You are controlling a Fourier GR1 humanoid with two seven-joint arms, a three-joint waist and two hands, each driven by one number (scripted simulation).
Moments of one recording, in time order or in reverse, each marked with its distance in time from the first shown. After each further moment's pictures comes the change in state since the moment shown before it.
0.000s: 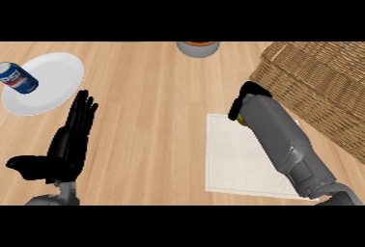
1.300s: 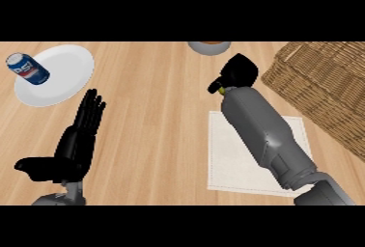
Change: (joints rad) left arm -0.009 -0.032 -0.024 -0.013 -0.028 -0.021 0.002; right arm -0.126 0.078 0.042 0.063 0.275 -0.712 -0.130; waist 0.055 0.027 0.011
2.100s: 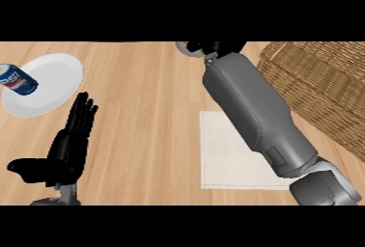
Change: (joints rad) left arm 0.029 0.001 0.037 -0.008 -0.007 0.014 0.017; right arm -0.168 0.005 -0.008 -0.221 0.157 -0.112 0.165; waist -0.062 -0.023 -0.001
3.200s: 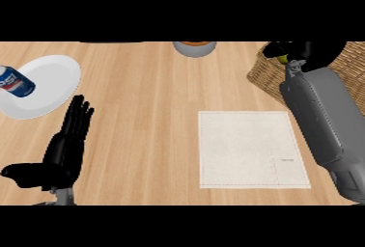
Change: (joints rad) left arm 0.027 -0.008 0.023 -0.013 -0.007 -0.019 -0.013; right arm 0.337 -0.270 -0.103 -0.404 0.097 0.239 0.037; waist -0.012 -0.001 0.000
